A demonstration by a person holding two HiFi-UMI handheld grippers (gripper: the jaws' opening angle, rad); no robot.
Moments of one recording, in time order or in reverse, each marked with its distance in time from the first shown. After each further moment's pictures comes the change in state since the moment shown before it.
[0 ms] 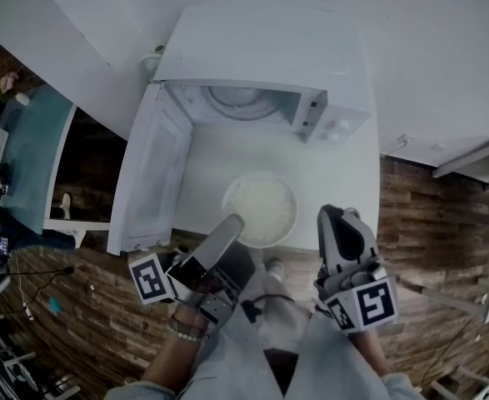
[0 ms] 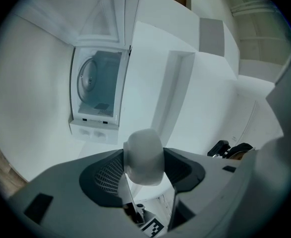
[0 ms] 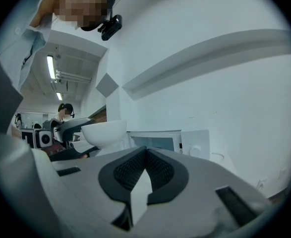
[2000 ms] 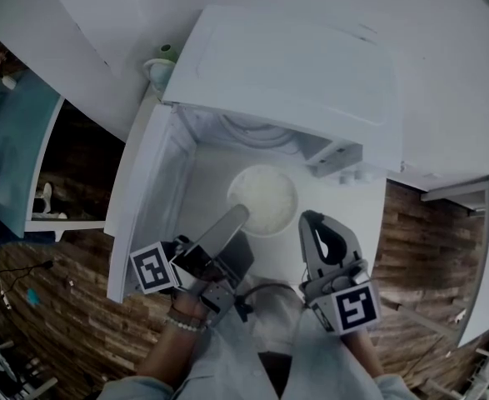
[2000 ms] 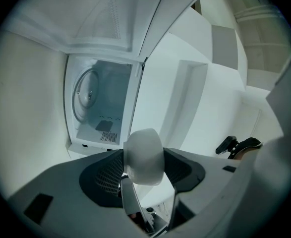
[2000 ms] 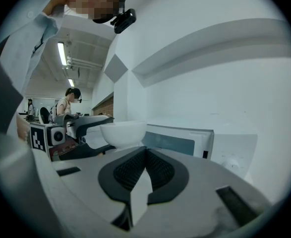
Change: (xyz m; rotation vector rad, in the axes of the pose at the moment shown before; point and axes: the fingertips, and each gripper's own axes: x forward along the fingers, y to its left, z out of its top) left arm 0.036 0.043 0.104 -0.023 -0.063 0.008; right arm 0.117 0.015 -0.008 -0.160 0.107 0.117
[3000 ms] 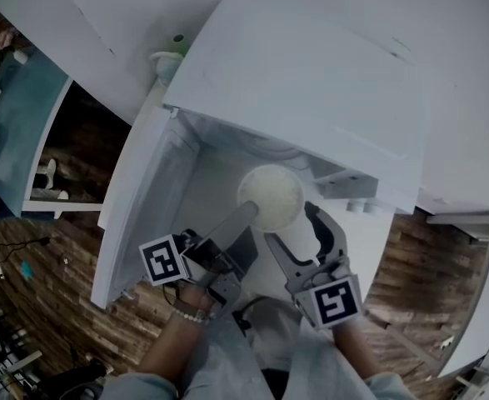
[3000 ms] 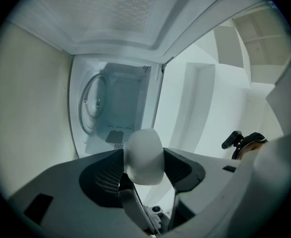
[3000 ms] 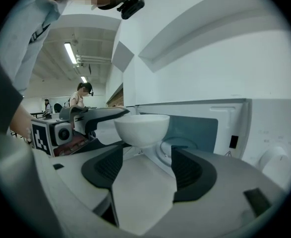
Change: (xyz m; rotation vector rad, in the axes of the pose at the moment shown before) left arm 0.029 0.052 0.025 0.036 -0.081 0.058; right arm 0.060 -0.002 -0.044 -0.043 0.104 0.193
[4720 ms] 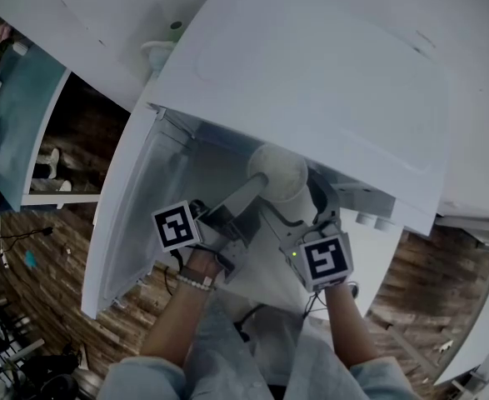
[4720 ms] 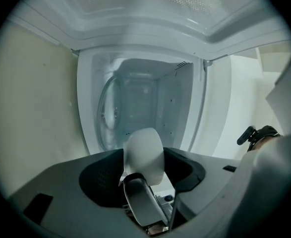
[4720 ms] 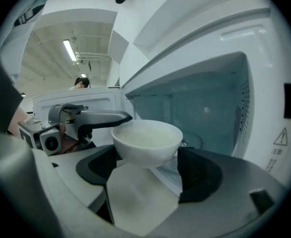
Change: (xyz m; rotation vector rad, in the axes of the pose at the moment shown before) left arm 0.036 0.080 0.042 0.079 0.024 0.125; right arm 0.086 -0.043 -0.035 0.013 0.029 0.023
